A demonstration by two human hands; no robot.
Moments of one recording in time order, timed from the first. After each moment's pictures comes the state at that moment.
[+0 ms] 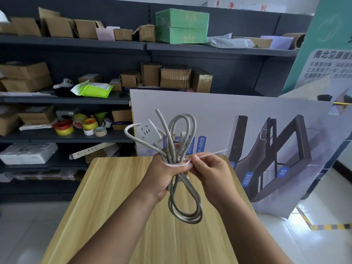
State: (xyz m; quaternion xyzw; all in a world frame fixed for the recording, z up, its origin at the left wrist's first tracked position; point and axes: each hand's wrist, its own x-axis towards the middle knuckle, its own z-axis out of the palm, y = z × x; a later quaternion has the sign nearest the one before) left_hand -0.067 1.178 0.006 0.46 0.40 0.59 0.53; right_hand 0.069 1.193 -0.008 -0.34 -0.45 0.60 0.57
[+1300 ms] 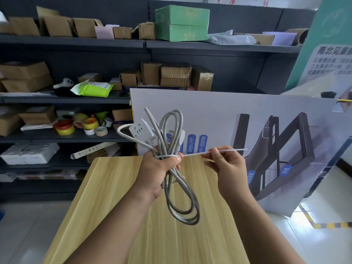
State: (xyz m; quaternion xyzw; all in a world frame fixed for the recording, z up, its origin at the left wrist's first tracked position) left_hand -0.080 1.190 -0.005 0.40 0.45 0.63 0.49; right_hand 0.094 1.206 -0.003 -0.43 -0.46 0.48 0.61
